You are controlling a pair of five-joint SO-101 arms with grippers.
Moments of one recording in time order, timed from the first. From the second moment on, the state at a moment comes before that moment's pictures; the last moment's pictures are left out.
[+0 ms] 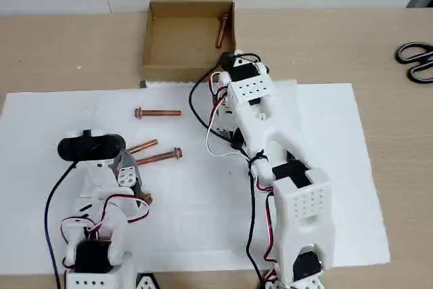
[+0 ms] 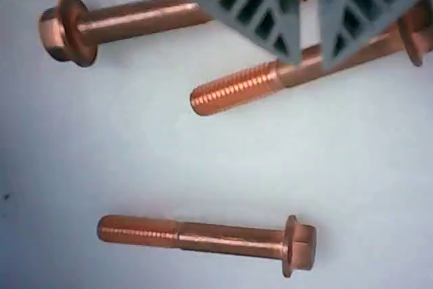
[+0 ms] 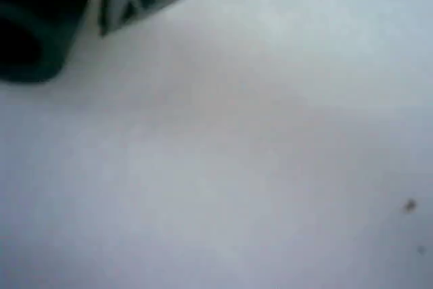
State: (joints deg) left arm -3.3 -103.2 91.6 55.8 10.8; right arm -22.3 33.0 -19.6 86.6 -29.3
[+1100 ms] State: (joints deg) left arm -3.3 -103.2 82.2 49.7 10.8; right arm -19.3 13.3 -24.1 97.2 -27.2
